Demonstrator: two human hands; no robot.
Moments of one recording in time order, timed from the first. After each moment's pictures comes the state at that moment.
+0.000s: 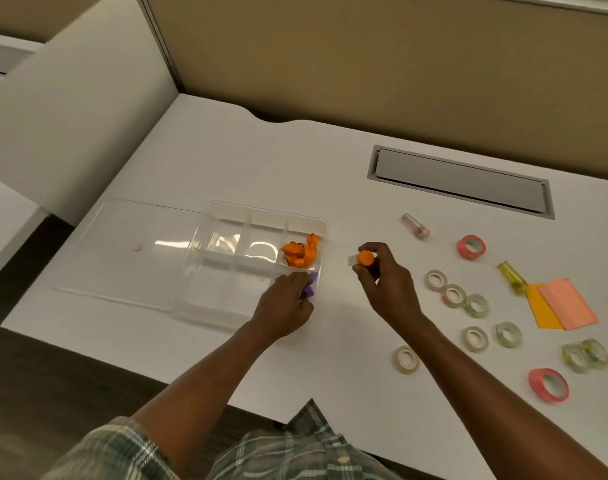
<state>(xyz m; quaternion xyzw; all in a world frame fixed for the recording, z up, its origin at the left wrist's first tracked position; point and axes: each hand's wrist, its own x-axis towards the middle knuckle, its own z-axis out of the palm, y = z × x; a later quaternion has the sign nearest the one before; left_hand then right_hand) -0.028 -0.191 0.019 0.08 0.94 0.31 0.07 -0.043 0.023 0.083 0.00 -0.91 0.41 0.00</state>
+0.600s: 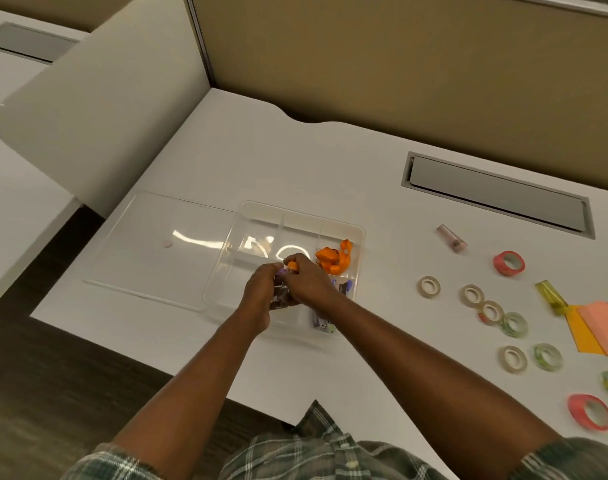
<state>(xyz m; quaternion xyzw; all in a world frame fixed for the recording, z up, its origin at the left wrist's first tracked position) -0.052 -0.279 0.042 -0.36 0.58 0.71 0.16 -0.076 -0.172 0.064 -0.02 -0.83 0.48 -0.28</state>
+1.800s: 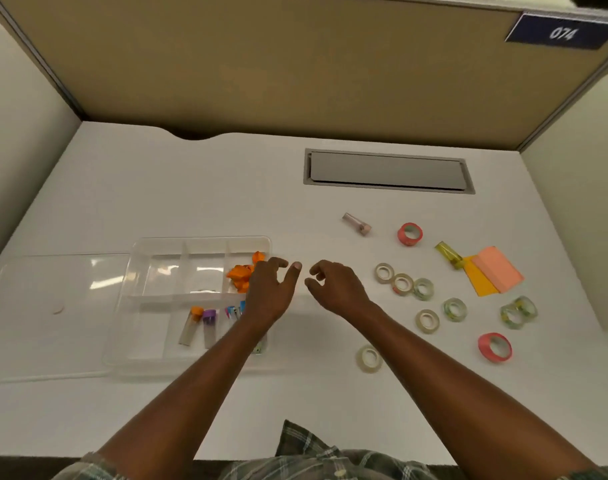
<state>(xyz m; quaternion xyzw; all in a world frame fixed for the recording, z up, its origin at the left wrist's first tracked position) -0.090 -0.122 0.047 -0.04 0.89 0.45 0.10 -0.076 0.029 0.066 -0.09 -0.94 0.29 -0.15</state>
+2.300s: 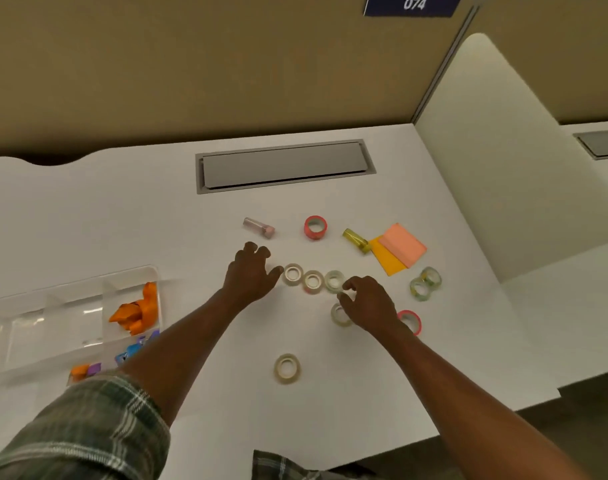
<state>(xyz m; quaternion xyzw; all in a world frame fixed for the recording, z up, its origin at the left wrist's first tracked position) -0.146 0.041 0.005 0.21 0.95 0.19 0.15 0.008 0.247 0.032 -0.27 -0.92 0.25 -0.11</state>
